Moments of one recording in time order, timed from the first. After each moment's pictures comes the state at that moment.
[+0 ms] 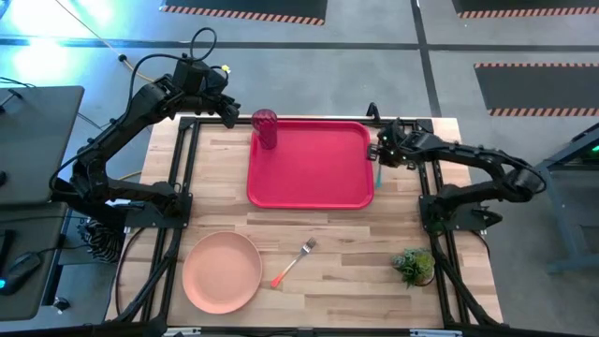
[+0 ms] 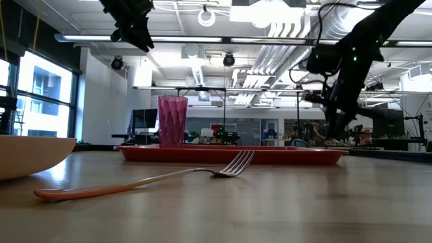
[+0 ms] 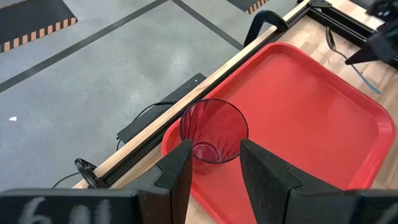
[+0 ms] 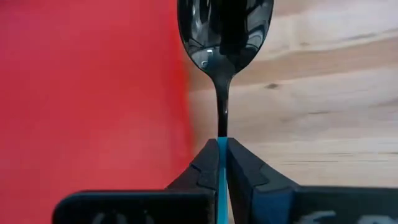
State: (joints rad) left arm 0.83 1.21 1.37 -0.87 0.08 -0.01; right arm -0.70 1.23 0.63 -0.52 0.07 0.99
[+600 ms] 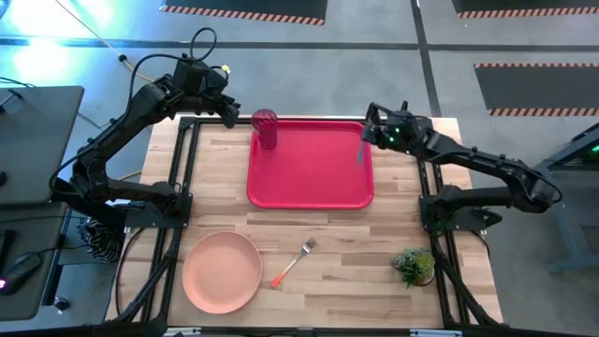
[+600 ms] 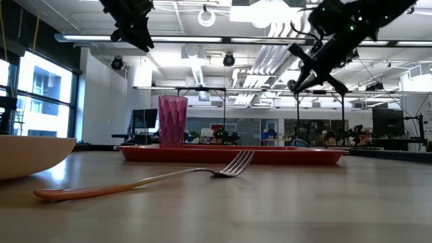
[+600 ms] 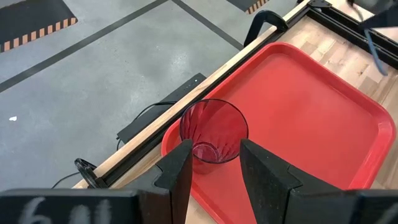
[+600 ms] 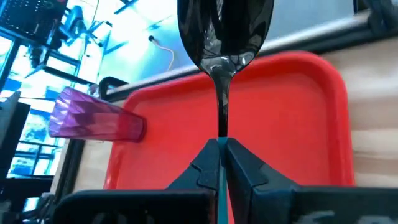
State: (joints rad) left arm 0.83 1.21 1.37 -0.87 0.08 -0.01; right arm -0.61 1.08 0.73 -0.26 0.14 0.98
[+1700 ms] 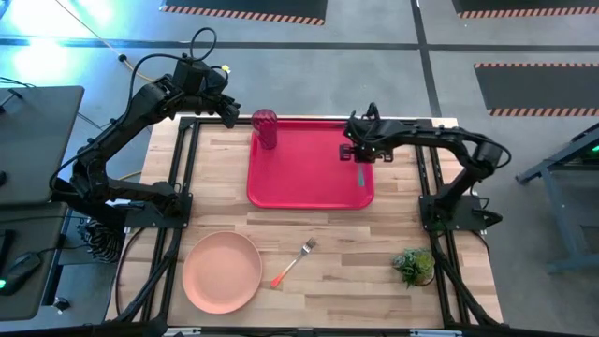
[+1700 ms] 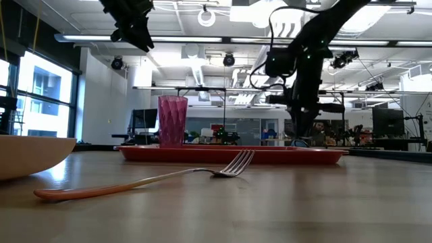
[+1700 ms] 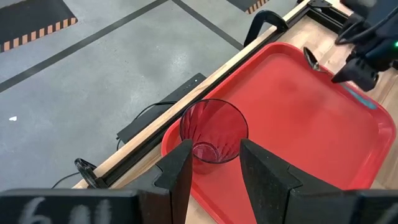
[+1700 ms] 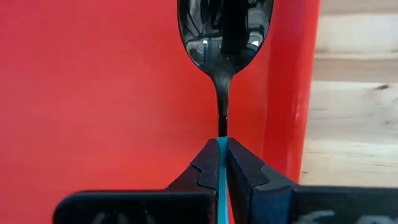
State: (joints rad) left arm 0.83 1.21 1.37 -0.87 0.08 -0.01; right arm -0.54 1.64 1.03 -0.73 0.06 1.00
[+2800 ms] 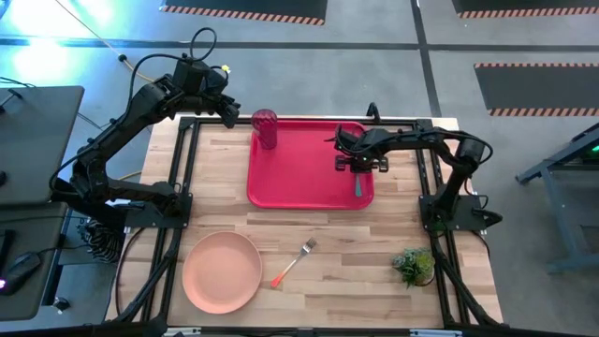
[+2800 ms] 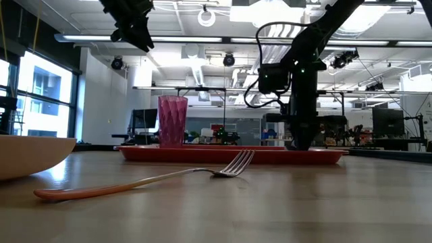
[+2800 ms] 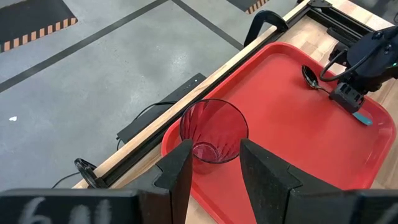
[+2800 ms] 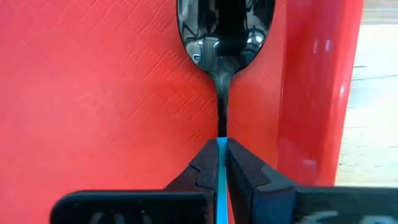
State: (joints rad) left arm 0.83 1.21 1.37 -0.87 0.08 -0.01; right arm -0.48 1.77 1.03 -0.72 0.07 1.10
